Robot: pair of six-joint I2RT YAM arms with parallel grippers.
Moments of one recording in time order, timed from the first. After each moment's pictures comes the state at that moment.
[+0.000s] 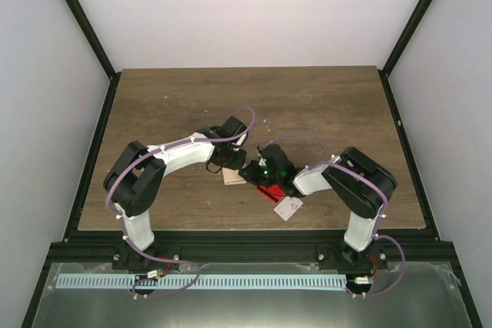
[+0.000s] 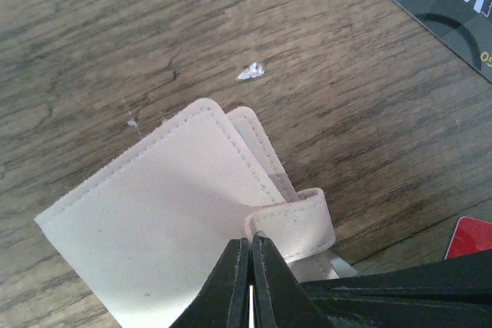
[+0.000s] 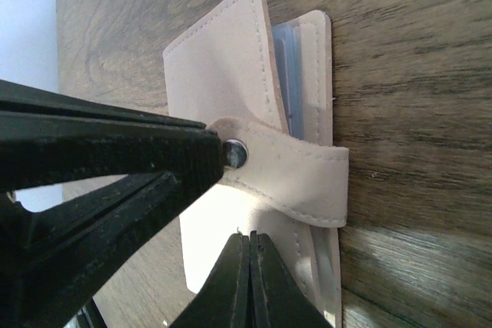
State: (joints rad) left arm -0.70 1.83 1.19 -0.56 0.04 -0.35; right arm 0.76 1.79 0.65 0.50 -0.29 1.03
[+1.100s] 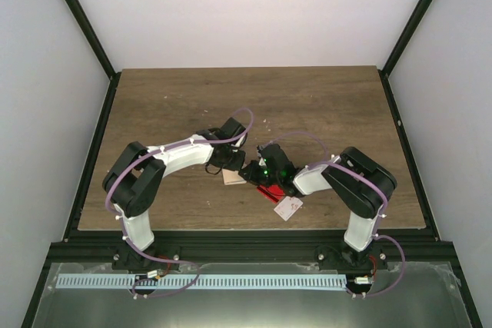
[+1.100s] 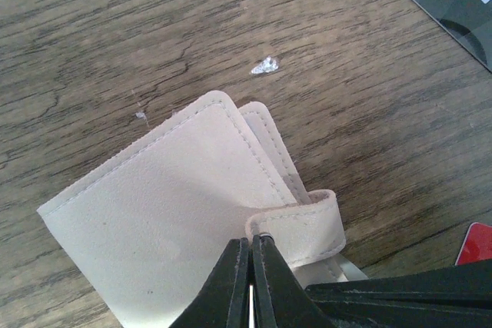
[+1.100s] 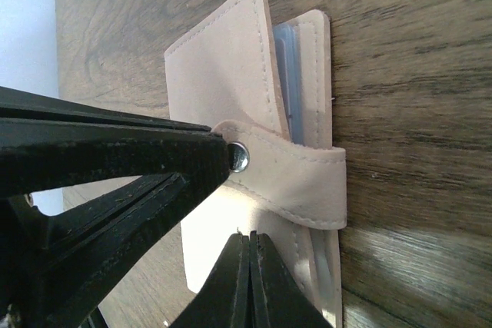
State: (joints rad) left arm -0.70 1.82 1.16 -0.54 0.03 -0.39; right arm 0.76 1.79 0.66 0.50 -0.30 1.03
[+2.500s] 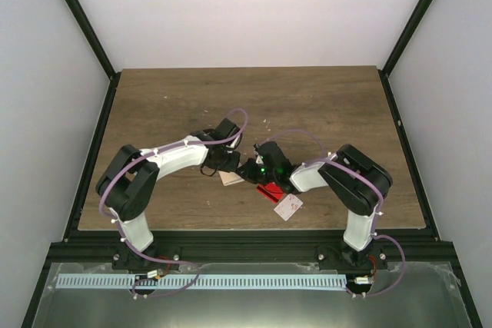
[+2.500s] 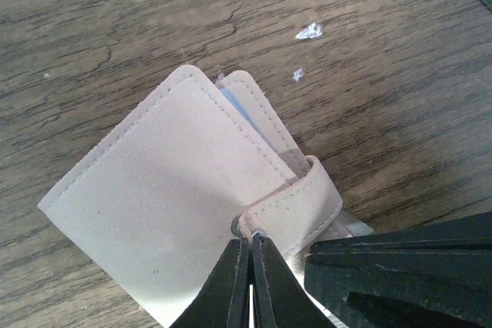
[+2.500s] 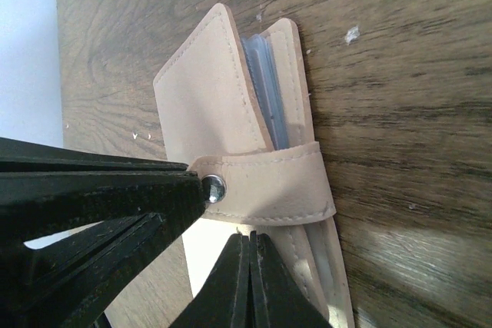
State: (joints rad) left arm -0.68 1.77 1.11 -0.56 0.03 -0.40; right arm 0.76 1.83 0.71 0.47 -0.31 1.03
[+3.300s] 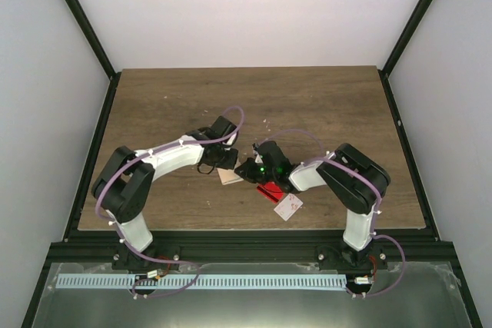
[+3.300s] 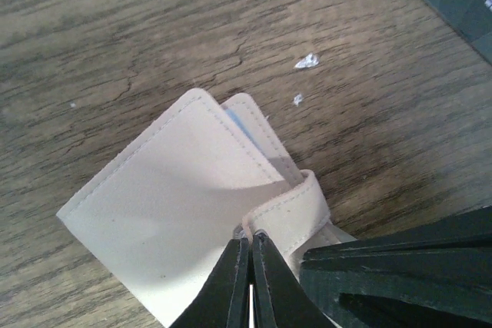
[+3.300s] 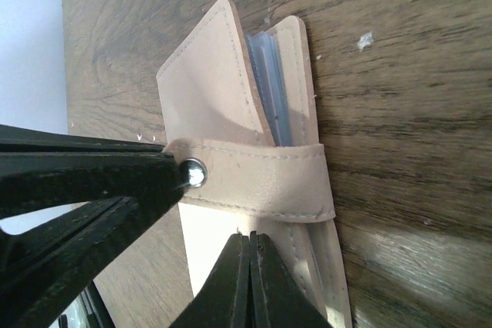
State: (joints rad) left arm -0.65 1.74 1.09 -0.53 0.04 -0.36; right arm 0.76 1.85 0.72 0.48 -0.33 1.03
